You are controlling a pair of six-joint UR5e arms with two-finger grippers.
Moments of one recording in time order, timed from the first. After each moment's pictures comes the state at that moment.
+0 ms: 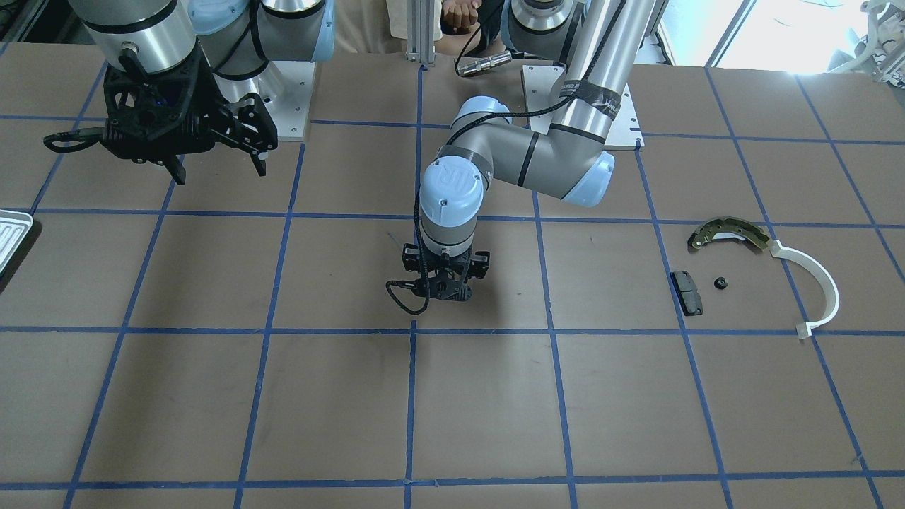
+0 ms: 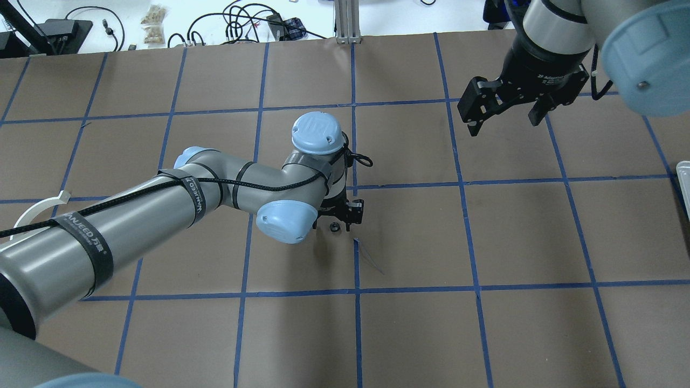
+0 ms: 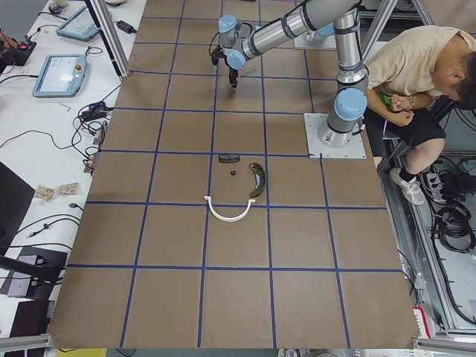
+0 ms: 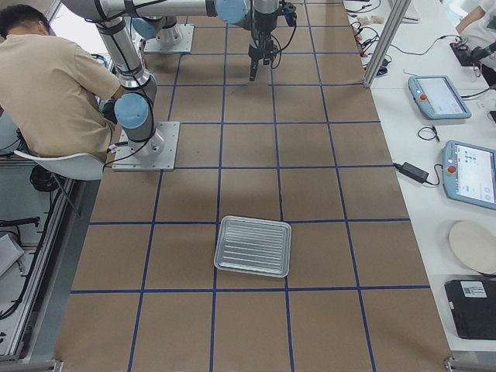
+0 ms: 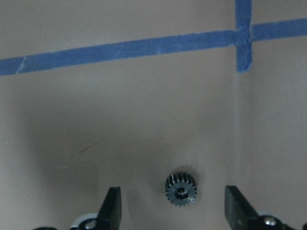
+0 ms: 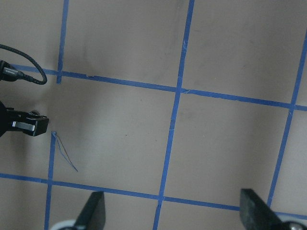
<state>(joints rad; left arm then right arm) -1.93 -2.02 -1.87 -0.95 1.55 -0.25 1.59 -1.59 1.59 -1.59 -1.55 -0.13</state>
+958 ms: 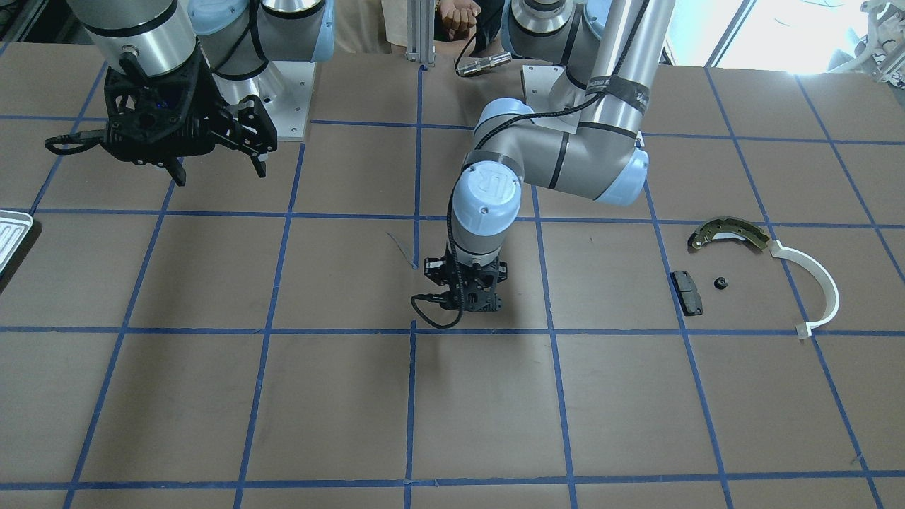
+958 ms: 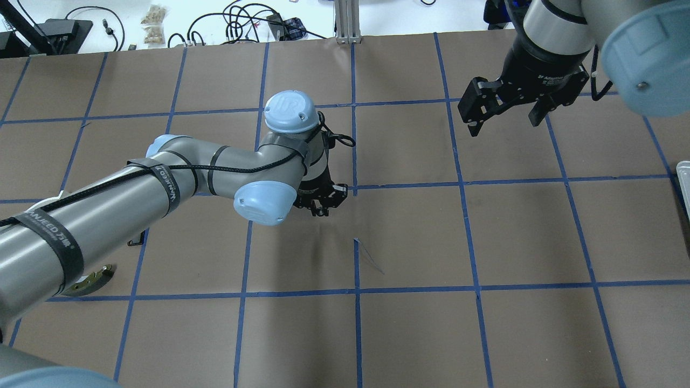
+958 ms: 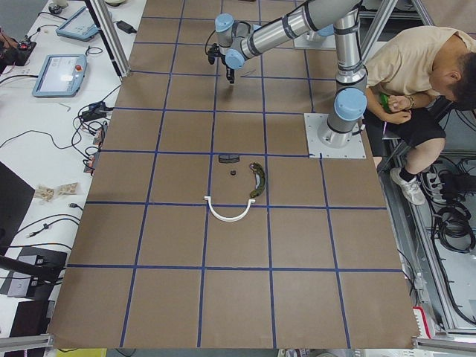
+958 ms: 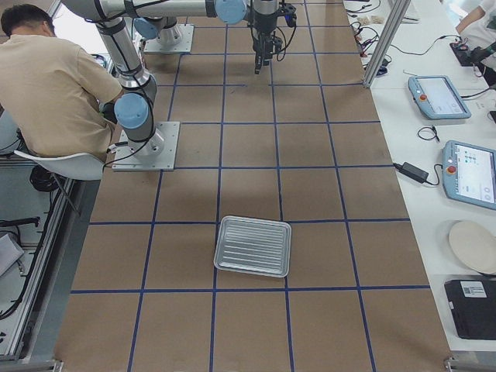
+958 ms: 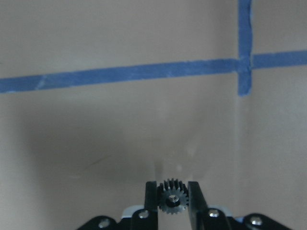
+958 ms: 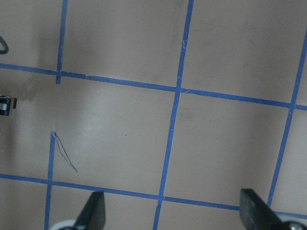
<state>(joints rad) -1.82 -1.97 -1.83 -1.01 1.51 -0.23 1.59 -1.59 1.59 -1.59 -1.55 -0.13</state>
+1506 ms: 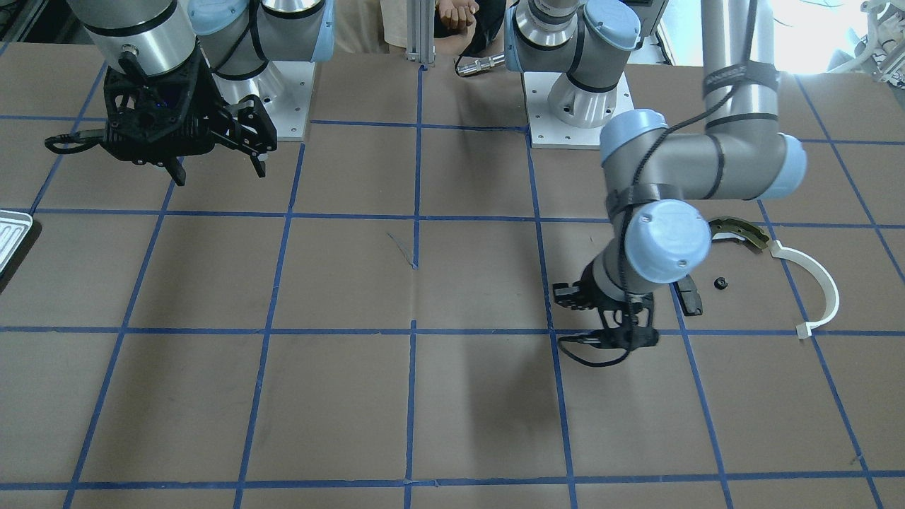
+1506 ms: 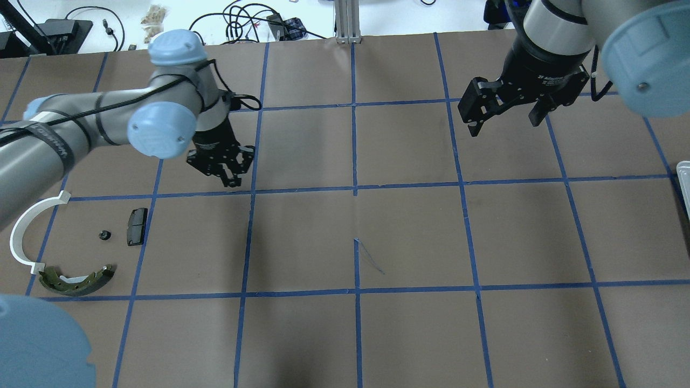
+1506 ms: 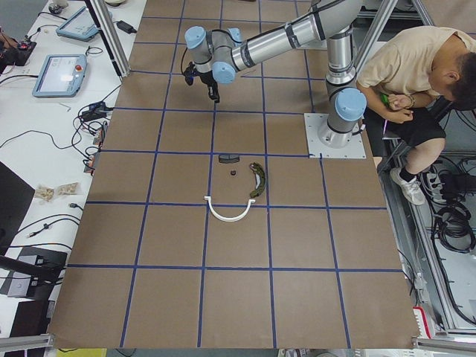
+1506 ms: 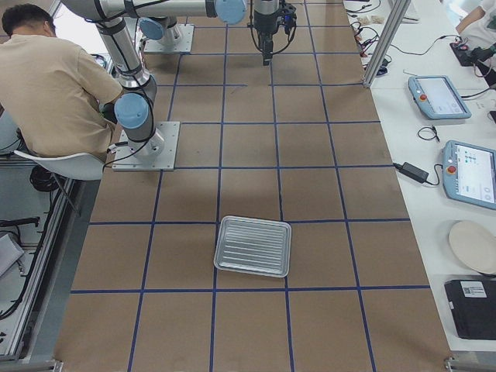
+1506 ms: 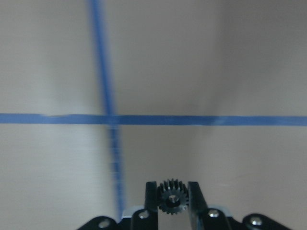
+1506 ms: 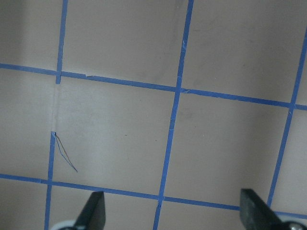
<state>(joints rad) -1.47 -1.93 -1.71 -1.29 1.65 0.04 1.59 -1.59 1.59 -1.59 -1.55 -0.13</state>
